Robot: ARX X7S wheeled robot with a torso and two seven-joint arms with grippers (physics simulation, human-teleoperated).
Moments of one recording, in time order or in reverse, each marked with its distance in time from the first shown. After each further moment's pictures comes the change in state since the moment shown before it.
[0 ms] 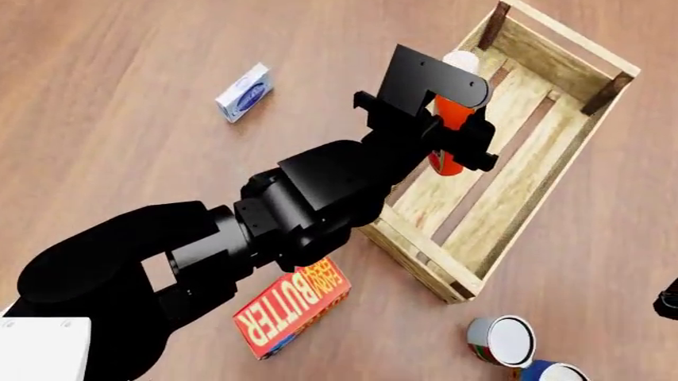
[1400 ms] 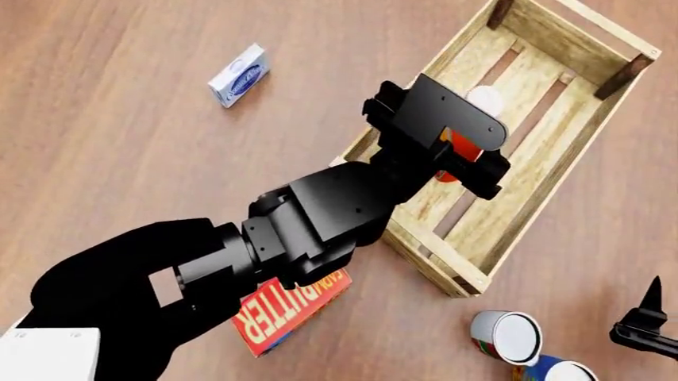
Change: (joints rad) left arm 0.055 0.002 -0.014 0.035 0.214 -0.006 -0.031; right arm 0.021 -0.137 -0.105 0.371 -0.148 -0.428 -0.060
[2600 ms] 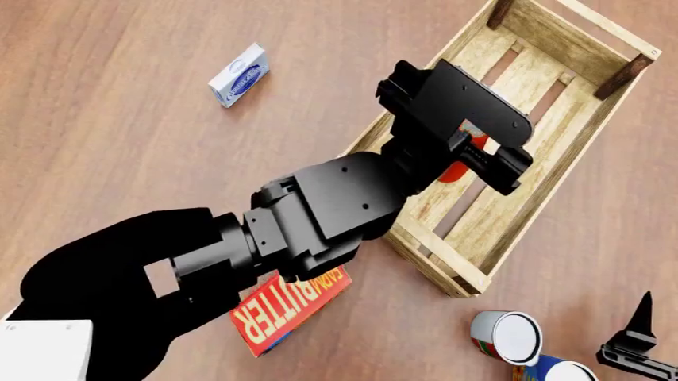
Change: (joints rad) left arm -0.042 0.000 -0.004 0.053 0.048 0.006 -0.010; right arm -0.135 -0.089 -0.008 -0.152 -0.016 -0.070 0.039
